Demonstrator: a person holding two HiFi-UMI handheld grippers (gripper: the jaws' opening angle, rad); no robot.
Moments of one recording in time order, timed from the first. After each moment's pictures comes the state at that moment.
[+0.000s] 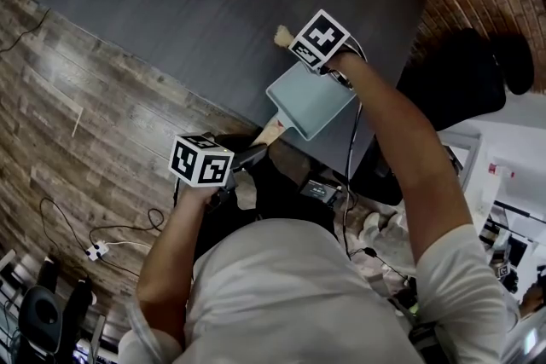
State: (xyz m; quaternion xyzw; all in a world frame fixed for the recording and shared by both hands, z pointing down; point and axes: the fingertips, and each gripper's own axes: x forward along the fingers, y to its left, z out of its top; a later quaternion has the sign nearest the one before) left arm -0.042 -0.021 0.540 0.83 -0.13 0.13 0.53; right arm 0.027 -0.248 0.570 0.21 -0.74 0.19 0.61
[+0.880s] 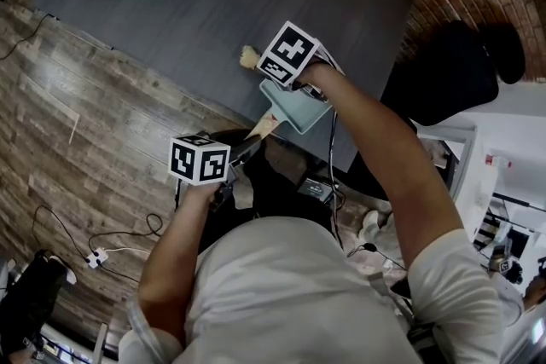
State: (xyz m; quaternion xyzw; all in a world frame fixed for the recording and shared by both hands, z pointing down) left arm -0.045 -0.030 0.542 0.82 -0.19 0.11 0.54; right arm -0.038 -0.187 0.565 0.15 -0.77 0.23 0.58
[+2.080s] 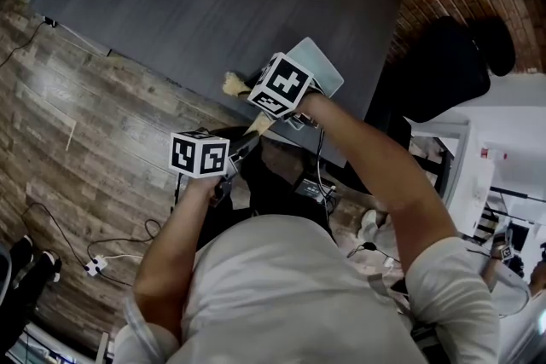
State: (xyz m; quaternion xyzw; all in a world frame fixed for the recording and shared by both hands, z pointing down) left arm -0.043 -0.030 0.542 0.81 -0.19 0.11 0.54; right arm -0.073 -0.117 0.548 0.11 -0.81 0.23 0.53
